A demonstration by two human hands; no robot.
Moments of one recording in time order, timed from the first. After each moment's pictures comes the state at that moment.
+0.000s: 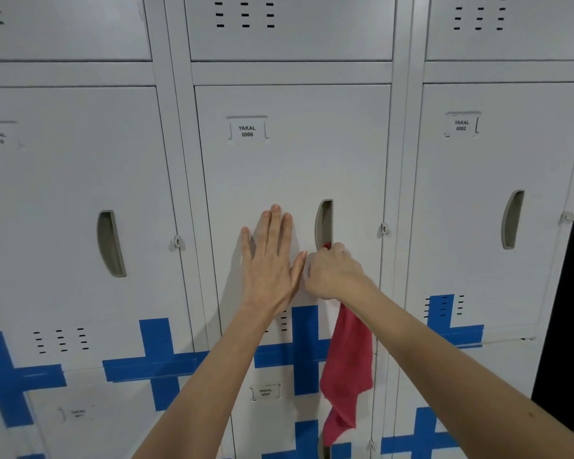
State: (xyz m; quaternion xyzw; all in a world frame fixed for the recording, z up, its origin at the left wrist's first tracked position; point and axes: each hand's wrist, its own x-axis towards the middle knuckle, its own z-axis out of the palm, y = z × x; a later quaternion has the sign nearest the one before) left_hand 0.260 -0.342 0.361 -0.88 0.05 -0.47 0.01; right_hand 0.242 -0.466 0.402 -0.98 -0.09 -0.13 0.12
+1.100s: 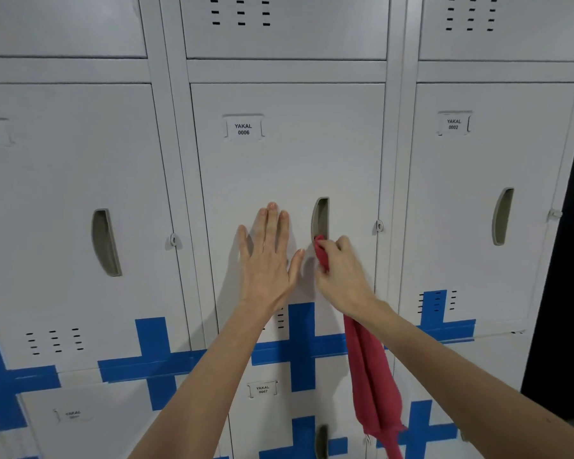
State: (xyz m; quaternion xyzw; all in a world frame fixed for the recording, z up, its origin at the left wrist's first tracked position) left_hand 0.259 -0.343 0.361 -0.89 0.05 -0.46 0.01; right_hand 0.239 -0.489 0.374 -0.88 -0.19 -0.32 0.30
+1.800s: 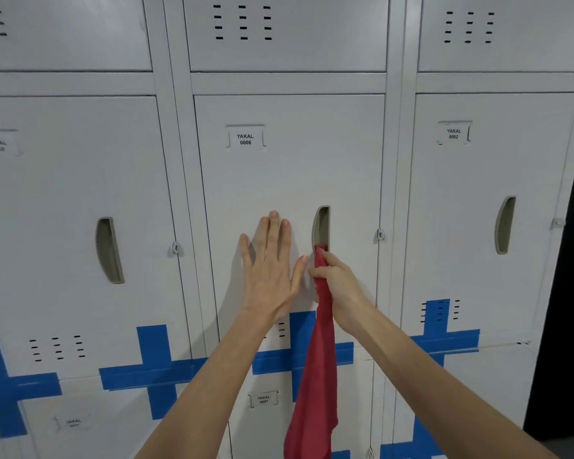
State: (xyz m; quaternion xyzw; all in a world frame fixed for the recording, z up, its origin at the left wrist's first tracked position) left_hand 0.257 -0.347 0.364 -0.89 0.06 -0.45 -0.03; right_hand 0.239 -0.474 0.378 -0.62 -0.08 0.00 0.78
